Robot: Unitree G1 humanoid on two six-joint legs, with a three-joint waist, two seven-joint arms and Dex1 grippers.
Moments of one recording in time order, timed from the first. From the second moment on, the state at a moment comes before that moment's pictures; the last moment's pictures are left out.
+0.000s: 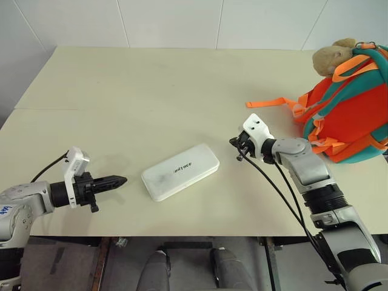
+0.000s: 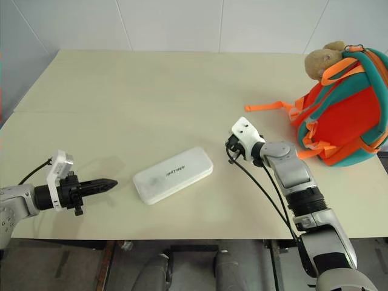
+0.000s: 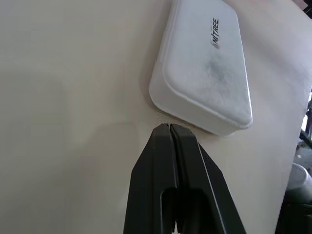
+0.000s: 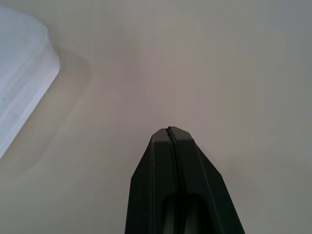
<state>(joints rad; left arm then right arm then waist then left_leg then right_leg) -0.09 0.88 0.32 -0.13 -0.67 0.83 -0.99 -0.75 -0.50 0.23 0.29 0.09 0.46 0.70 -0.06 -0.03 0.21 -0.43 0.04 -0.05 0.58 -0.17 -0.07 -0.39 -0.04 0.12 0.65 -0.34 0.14</state>
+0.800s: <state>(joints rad) -0.20 0.72 0.17 -0.06 -0.61 0.79 -0.92 -0.68 -0.55 0.30 0.05 0.06 0.64 0.93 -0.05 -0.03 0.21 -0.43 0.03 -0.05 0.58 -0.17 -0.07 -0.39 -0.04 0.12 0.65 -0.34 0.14</state>
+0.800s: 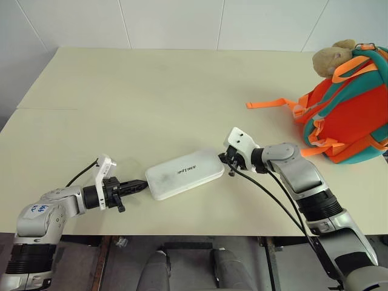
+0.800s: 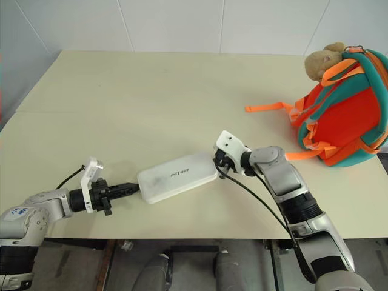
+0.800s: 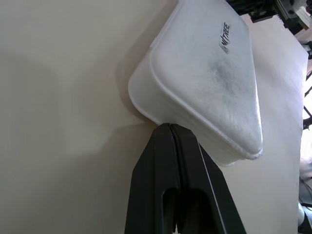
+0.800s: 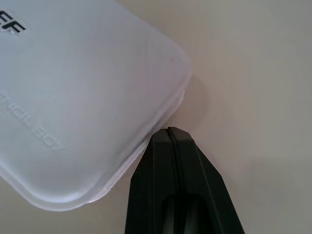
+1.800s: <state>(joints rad) -0.37 0.71 0.01 0.04 -0.53 0.79 -0.99 -0.50 -0.82 0.30 -0.26 0.17 0.76 1.10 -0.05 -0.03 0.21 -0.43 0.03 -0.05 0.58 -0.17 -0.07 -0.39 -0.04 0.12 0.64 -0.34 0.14</state>
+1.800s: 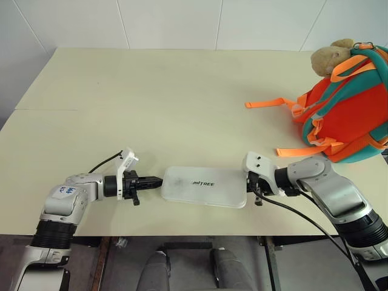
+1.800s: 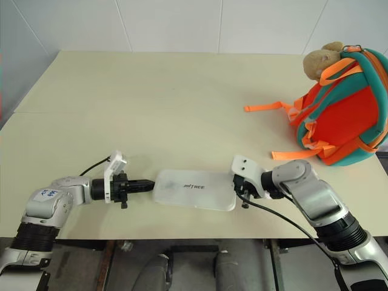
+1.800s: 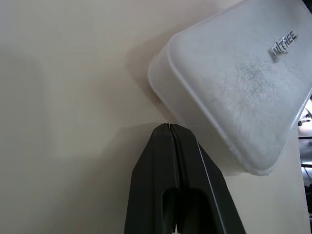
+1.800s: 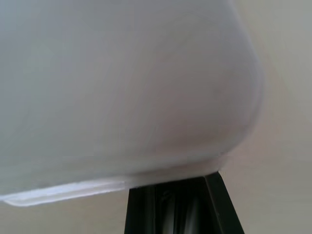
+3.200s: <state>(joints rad) -0.62 0.72 0.25 0.19 -0.78 1.55 -0.83 -0.52 -0.94 0.24 -0.19 0.07 0.71 1.09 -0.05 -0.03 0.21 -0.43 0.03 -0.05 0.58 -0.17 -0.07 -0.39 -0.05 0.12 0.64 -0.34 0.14</state>
